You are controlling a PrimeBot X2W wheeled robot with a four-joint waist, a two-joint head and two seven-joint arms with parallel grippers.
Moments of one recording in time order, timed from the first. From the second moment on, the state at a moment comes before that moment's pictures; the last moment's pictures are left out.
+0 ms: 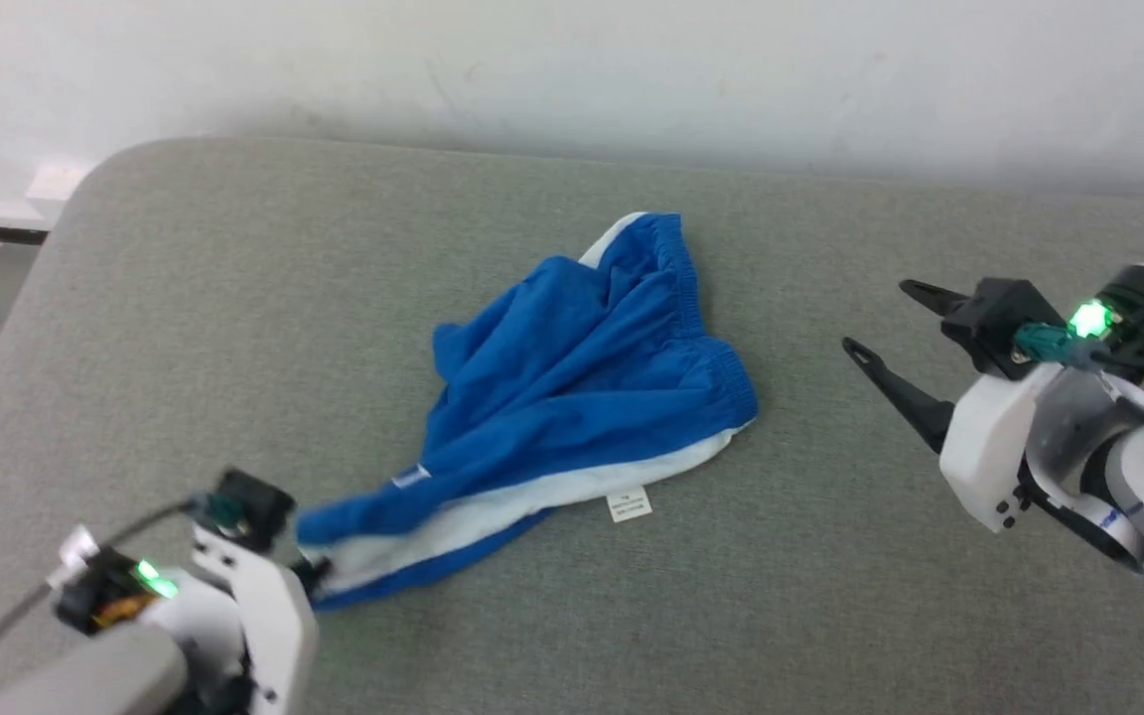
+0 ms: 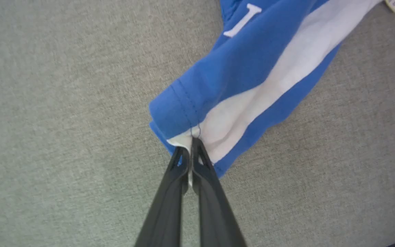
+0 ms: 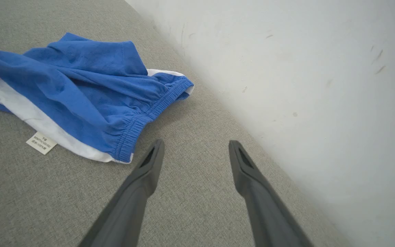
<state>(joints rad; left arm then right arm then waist) -0.51 0.88 -1.07 0.12 -0.94 0.16 0.25 -0.58 -0.66 0.69 0.13 0.44 0.13 0.18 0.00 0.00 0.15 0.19</state>
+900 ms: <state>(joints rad) -0.17 0.46 -0.42 -0.16 -0.44 0.61 -0.26 -0.90 -0.61 1.17 0.38 0.80 0.13 0.43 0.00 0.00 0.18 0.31</state>
